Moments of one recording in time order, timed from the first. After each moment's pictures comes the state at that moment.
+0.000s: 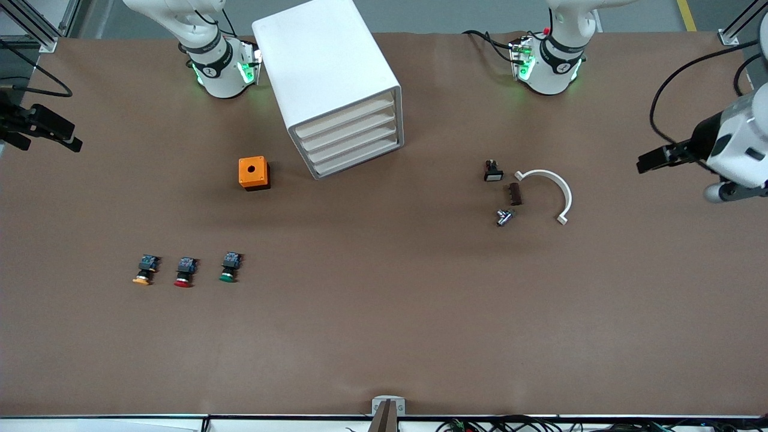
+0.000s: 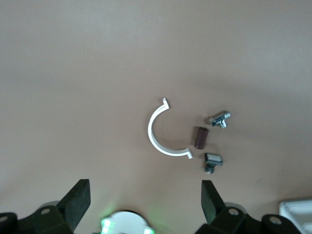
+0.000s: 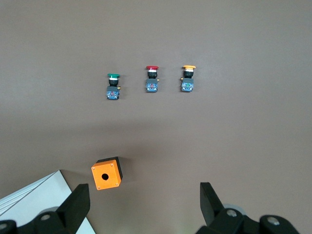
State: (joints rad) left arm 0.10 0.12 -0.19 -1.55 0.02 1.45 -0.37; right arm -0.03 -0.09 -0.06 -1.64 0.02 1.55 -0.01
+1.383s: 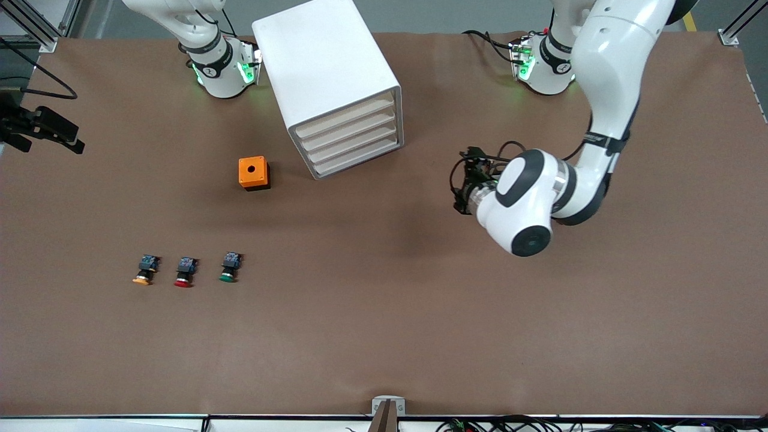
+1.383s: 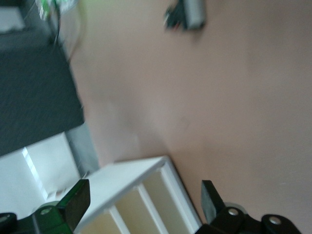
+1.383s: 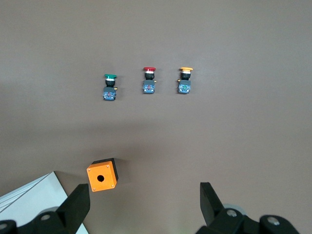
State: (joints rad) left arm -0.31 0.65 -0.22 -1.49 -0.48 1.47 -1.95; right arm -0.01 -0.09 -0.06 -1.65 0.00 1.56 -0.01
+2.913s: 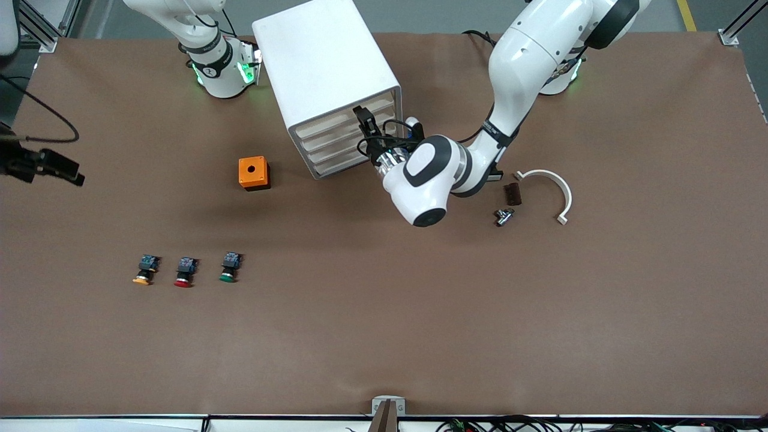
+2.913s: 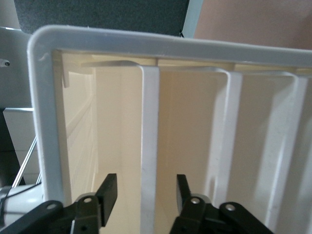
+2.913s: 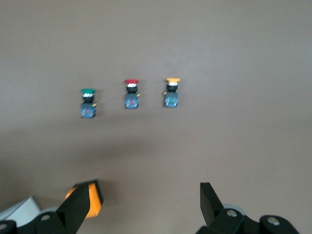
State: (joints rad) left arm -0.58 0.79 -0.22 -1.40 -0.99 1.51 -2.55; right arm -0.06 0.09 -0.08 -1.65 -0.02 1.72 -0.03
